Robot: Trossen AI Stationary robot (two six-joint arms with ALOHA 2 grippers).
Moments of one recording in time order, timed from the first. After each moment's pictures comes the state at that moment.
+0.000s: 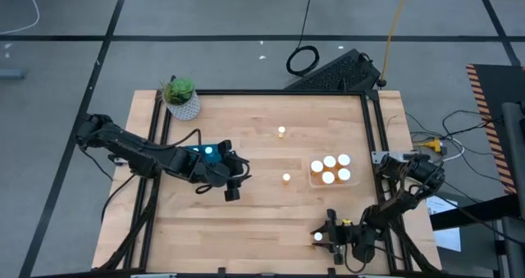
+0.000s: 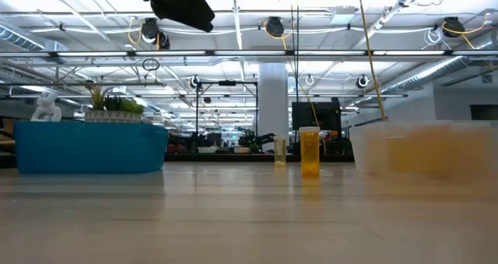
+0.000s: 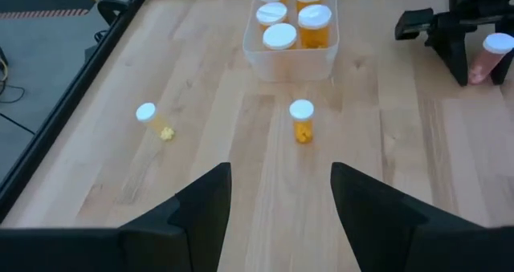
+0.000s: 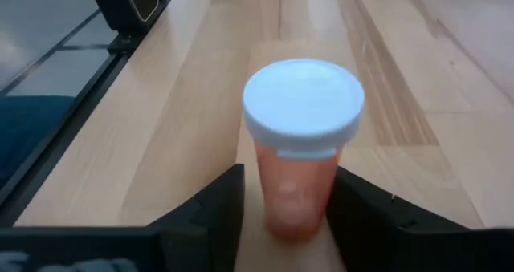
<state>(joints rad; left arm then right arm) -0.31 1.40 1.07 -0.39 -0.47 -0.18 1.03 1.94 0.54 0.65 0.77 0.70</state>
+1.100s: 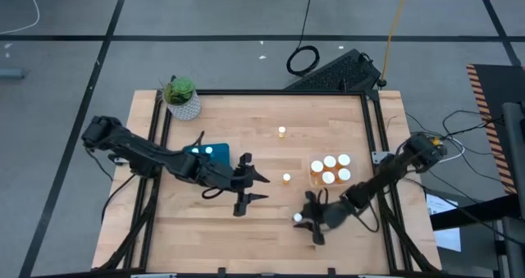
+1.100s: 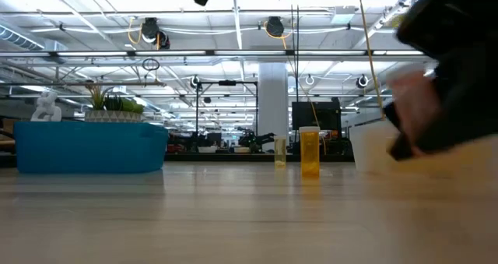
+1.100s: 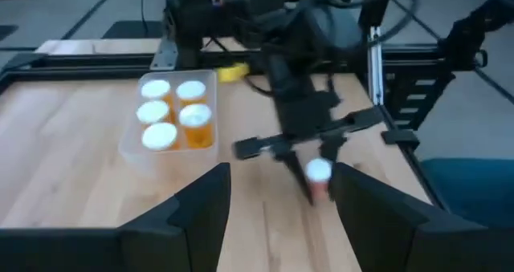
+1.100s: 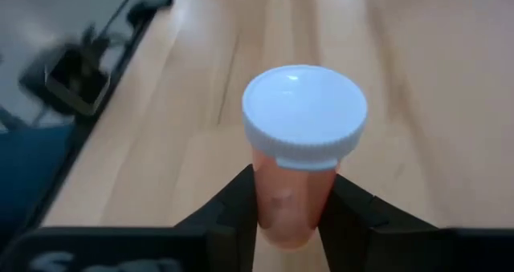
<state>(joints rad) -0.32 1.50 1.07 0.03 -0.18 -0.11 0.64 1.75 0.54 0.63 0.31 0.53</state>
